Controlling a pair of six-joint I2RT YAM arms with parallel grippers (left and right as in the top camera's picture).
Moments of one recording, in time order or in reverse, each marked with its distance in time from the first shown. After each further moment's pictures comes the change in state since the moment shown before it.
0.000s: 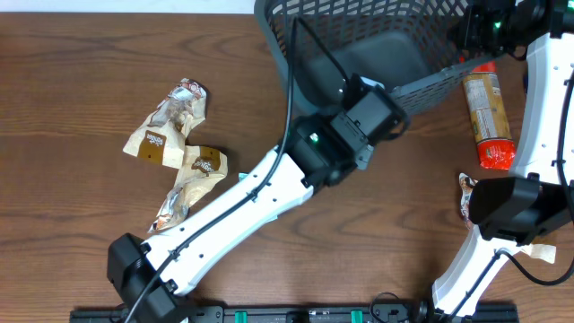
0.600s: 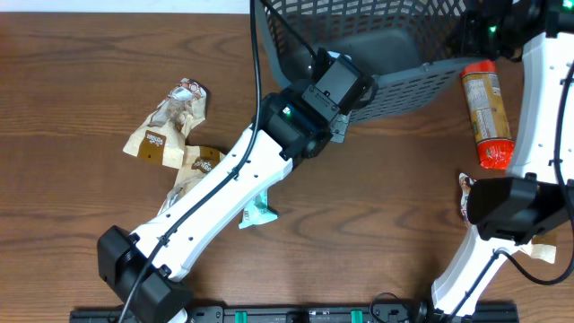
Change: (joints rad) left arm 0.132 0.000 0.000 0.016 0.008 0.018; right arm 0.023 0.000 0.000 -0.052 0.064 -0.012
